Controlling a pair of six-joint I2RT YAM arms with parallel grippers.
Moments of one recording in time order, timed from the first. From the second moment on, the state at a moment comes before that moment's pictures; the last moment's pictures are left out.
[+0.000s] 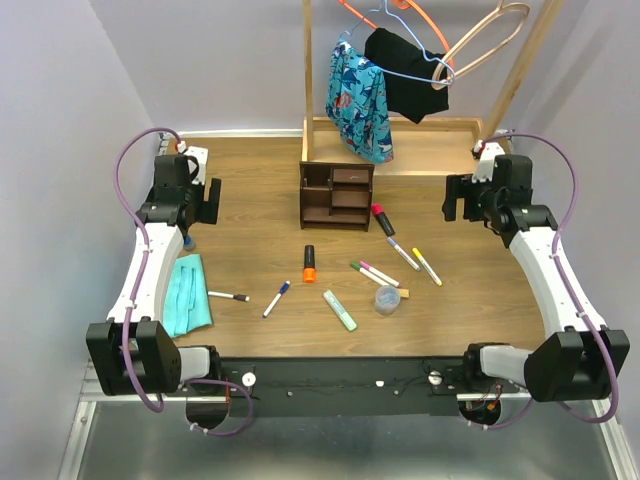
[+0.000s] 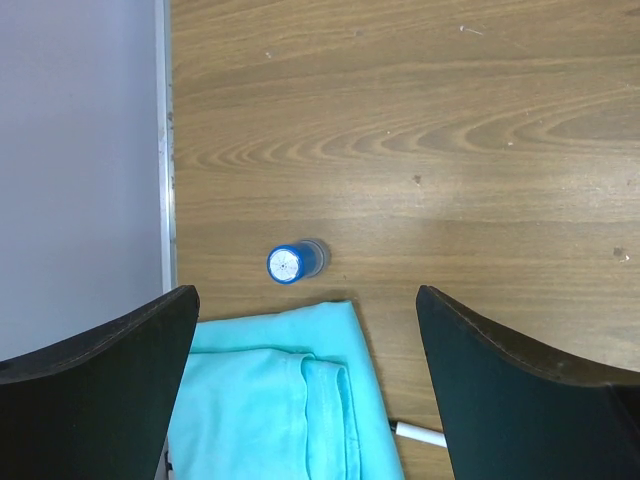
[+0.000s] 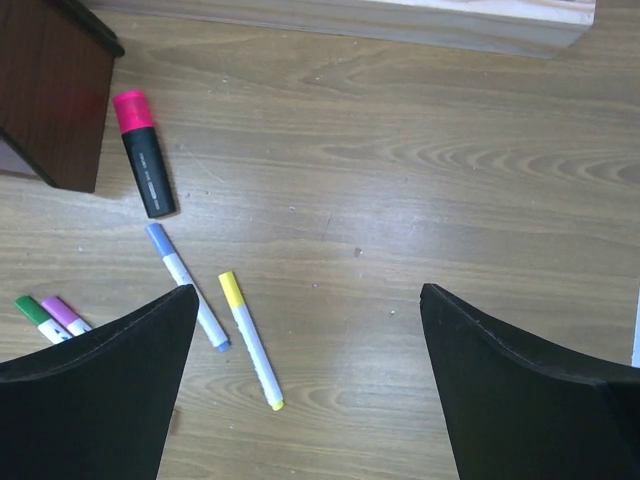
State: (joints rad) left arm 0.04 1.28 1.12 -0.55 -0.13 0.20; right arm 0.03 1.23 1.11 -0.54 -0.07 -0.07
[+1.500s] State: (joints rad) left arm 0.26 1.64 1.28 -0.68 0.07 0.32; right arm 0.04 1.33 1.16 -0.59 -0.49 -0.31
